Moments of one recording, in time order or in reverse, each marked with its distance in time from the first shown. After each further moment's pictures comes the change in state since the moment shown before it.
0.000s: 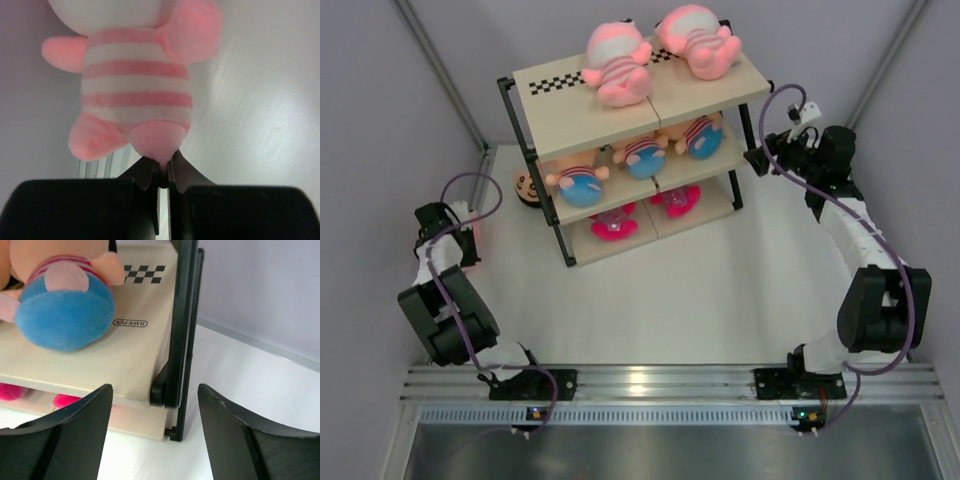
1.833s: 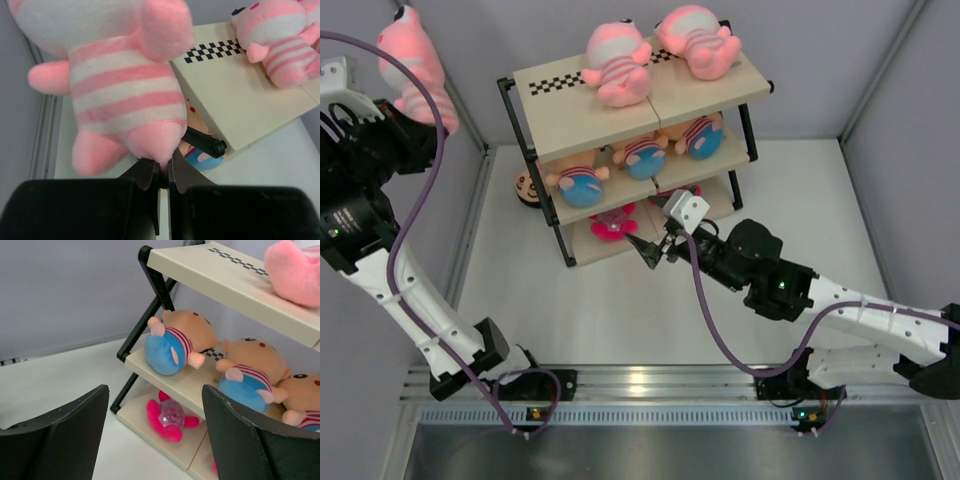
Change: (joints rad) left arm 0.058 -0.167 1.374 -0.742 0.787 -0.433; right arm 1.210 -0.423 -0.087 -0.009 0.813 -0.265
